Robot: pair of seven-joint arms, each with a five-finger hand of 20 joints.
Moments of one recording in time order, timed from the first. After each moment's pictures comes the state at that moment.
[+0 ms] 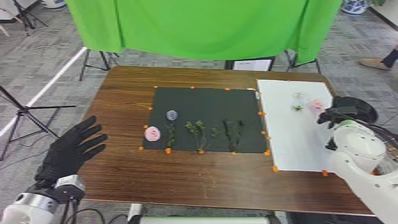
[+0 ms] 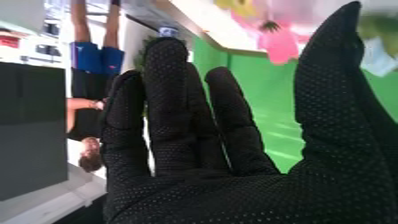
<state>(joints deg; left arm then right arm) 136.1 -54.3 -106.5 -121.7 36.1 0.9 6.9 -85.5 -38.0 69.2 -97.7 -130.4 -6.3 45.4</state>
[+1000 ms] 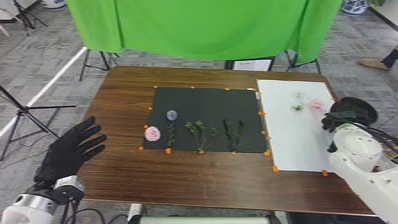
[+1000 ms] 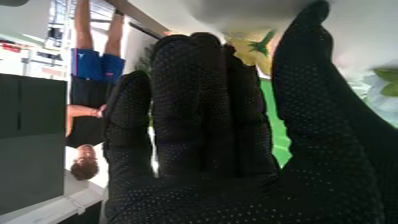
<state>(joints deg) 136.4 -54.9 -106.6 -121.9 36.1 1.1 6.9 -82.1 -38.3 65.4 -90.3 -130.5 -4.5 42.0</state>
